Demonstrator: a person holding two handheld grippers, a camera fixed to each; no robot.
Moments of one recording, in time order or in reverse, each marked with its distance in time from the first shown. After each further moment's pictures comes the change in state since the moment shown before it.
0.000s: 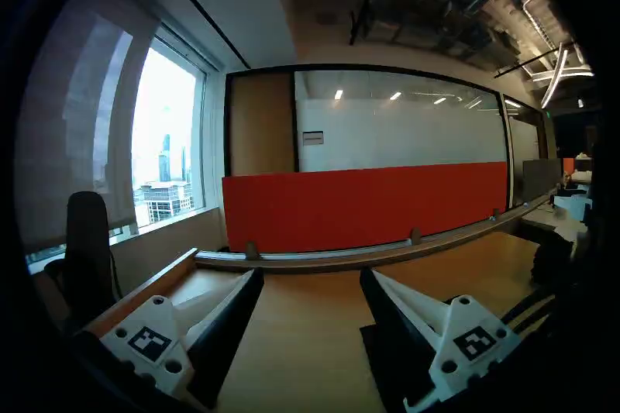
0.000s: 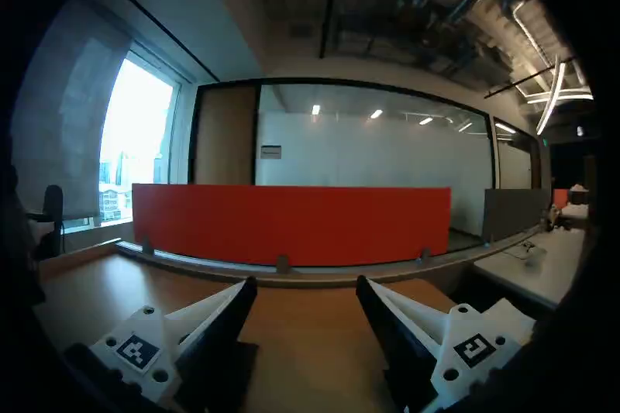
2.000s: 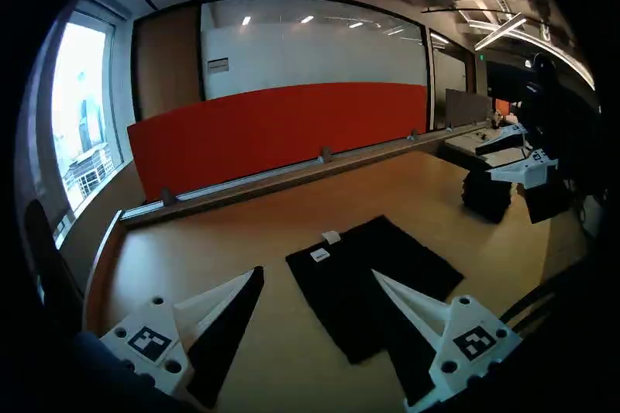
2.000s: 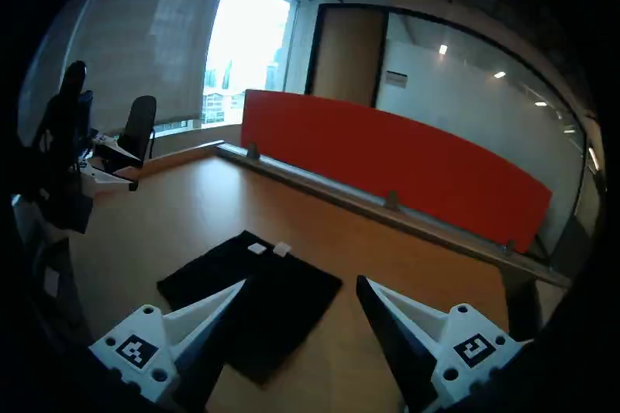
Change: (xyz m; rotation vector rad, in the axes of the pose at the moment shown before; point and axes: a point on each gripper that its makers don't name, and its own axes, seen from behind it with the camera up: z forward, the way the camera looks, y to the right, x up) left arm -0.066 0.079 -0.026 -0.420 -0.370 0.121; right arm -0.061 -0.096 -0.037 0.515 -0.394 -0.239
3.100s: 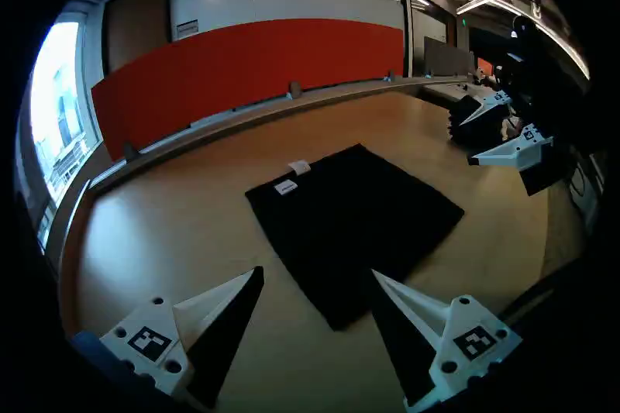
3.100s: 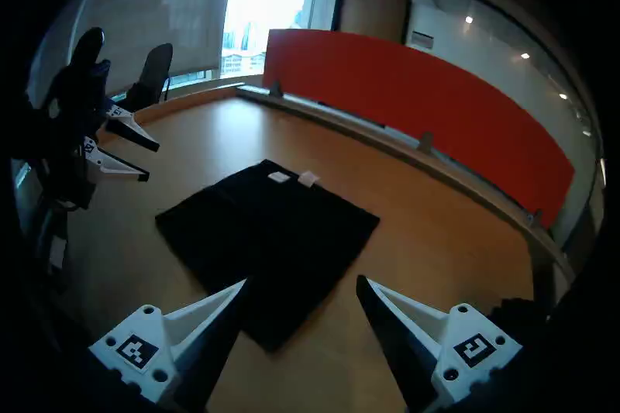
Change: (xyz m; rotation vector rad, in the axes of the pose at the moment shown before) left arm -0.116 0.046 0.048 -0.108 -0.194 0.050; right arm -0.125 -0.035 0.046 0.089 -0.193 -0.038
